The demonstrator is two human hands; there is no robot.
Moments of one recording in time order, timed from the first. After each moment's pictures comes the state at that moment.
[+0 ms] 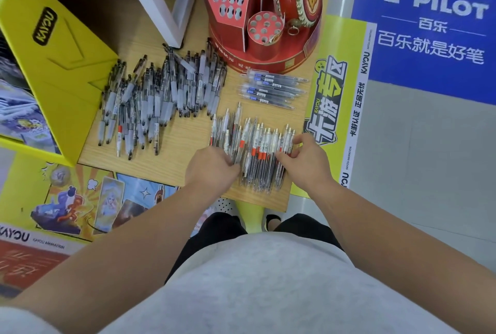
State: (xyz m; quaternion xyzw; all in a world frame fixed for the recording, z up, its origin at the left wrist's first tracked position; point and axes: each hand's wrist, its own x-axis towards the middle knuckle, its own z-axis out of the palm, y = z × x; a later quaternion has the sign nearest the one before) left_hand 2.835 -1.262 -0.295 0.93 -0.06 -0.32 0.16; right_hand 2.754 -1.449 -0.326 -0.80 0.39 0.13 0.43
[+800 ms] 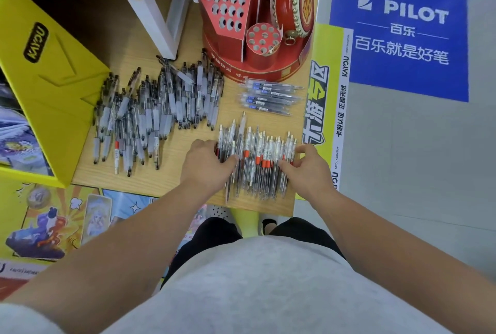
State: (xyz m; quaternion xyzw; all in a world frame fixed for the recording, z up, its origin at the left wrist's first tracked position) left_hand 2.870 -1.242 -0.319 0.93 -0.09 -0.30 0.21; right_hand 2.751 -1.431 -0.313 -0.79 0.44 0.14 0.40
